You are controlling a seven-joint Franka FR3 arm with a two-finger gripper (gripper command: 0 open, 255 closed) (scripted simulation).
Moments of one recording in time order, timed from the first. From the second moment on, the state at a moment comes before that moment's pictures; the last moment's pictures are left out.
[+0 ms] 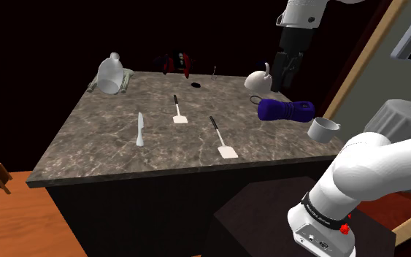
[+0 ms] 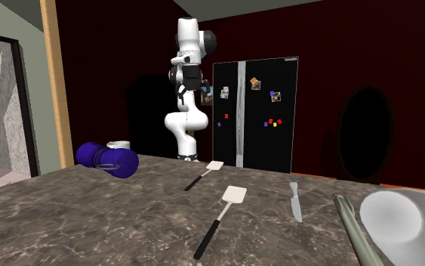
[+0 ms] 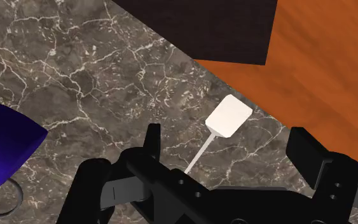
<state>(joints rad) 0.01 -0.79 0.02 -2.32 0.08 1.43 -0.03</state>
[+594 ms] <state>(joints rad) -0.03 -0.73 0.13 -2.49 0.13 1.71 0.17</state>
